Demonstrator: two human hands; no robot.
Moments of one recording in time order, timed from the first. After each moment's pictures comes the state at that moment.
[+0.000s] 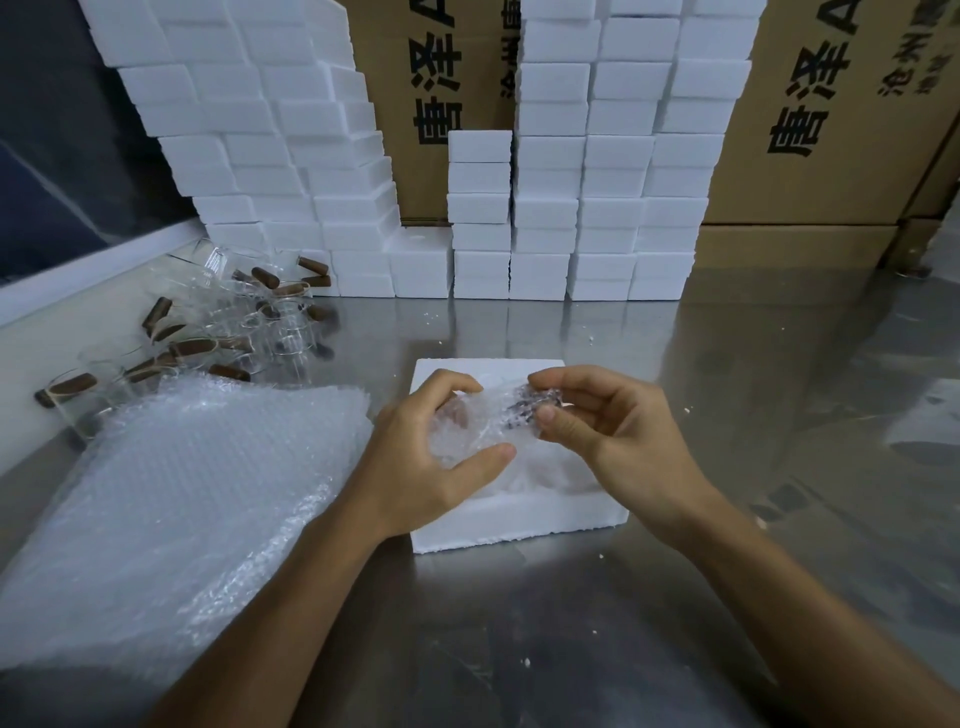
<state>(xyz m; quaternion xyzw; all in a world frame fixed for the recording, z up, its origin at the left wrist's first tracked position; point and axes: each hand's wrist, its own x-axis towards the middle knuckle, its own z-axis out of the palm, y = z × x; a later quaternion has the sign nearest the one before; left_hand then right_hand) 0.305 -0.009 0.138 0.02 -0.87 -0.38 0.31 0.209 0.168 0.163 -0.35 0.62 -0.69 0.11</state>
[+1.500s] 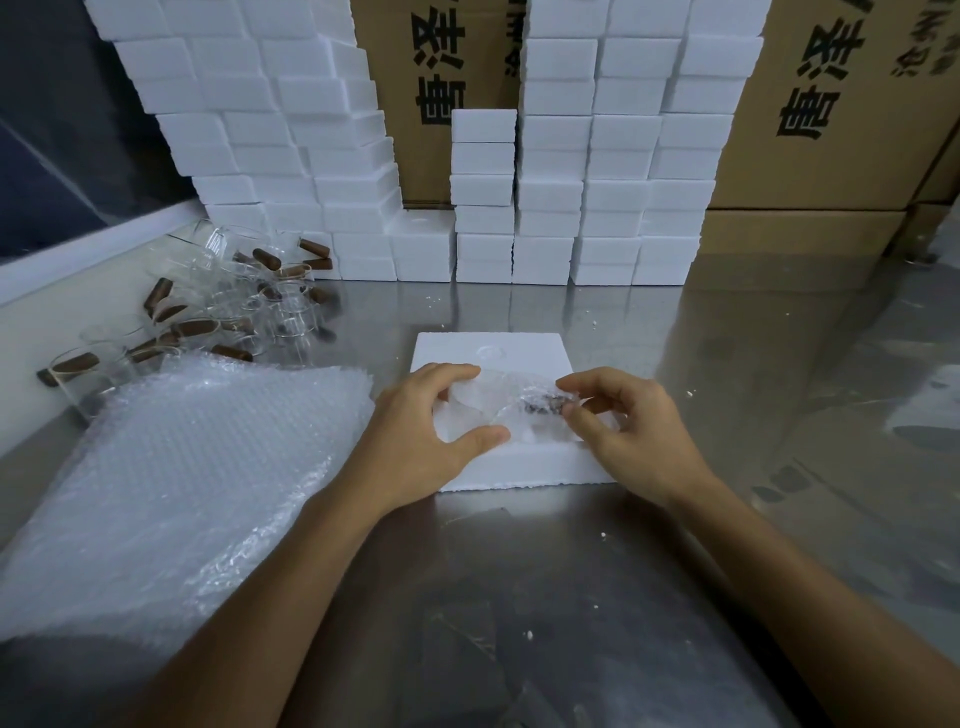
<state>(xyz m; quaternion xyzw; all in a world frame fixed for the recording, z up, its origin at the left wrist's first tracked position) 0.300 -0.018 0.131 0.10 -0.90 -0.34 0.26 0.174 0.173 0.129 -0.36 0.79 -0.50 -0.03</state>
